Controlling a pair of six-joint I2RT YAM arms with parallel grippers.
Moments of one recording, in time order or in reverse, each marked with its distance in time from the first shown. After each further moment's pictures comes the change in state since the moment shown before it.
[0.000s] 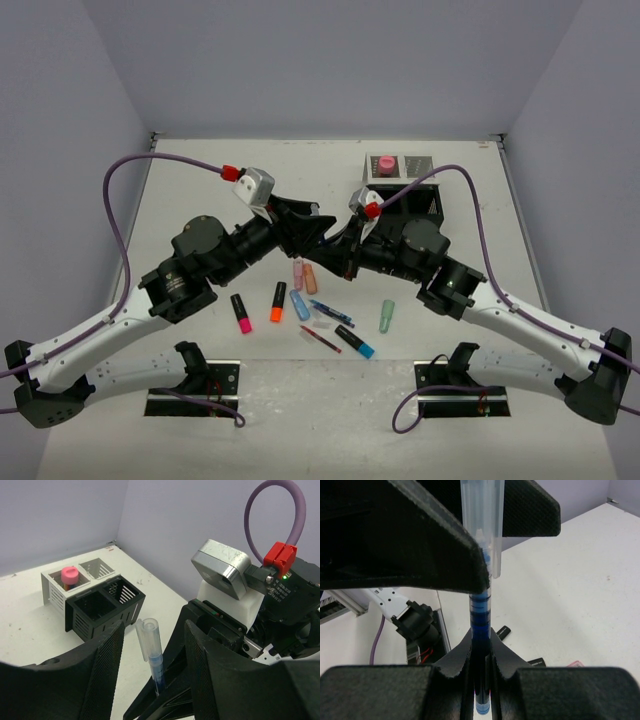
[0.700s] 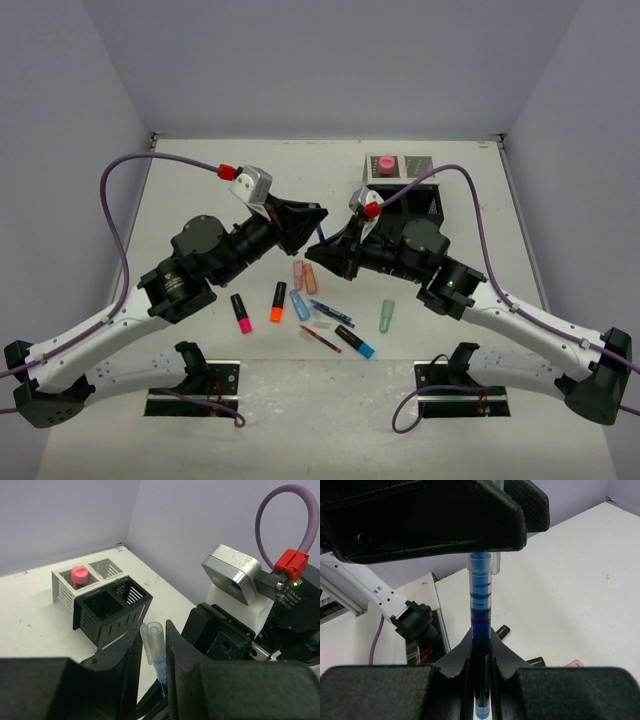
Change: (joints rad) left arm 0.000 0.001 0.008 -0.015 -0.047 0.000; right arm -0.001 0.000 0.001 -0.002 0.002 0.000
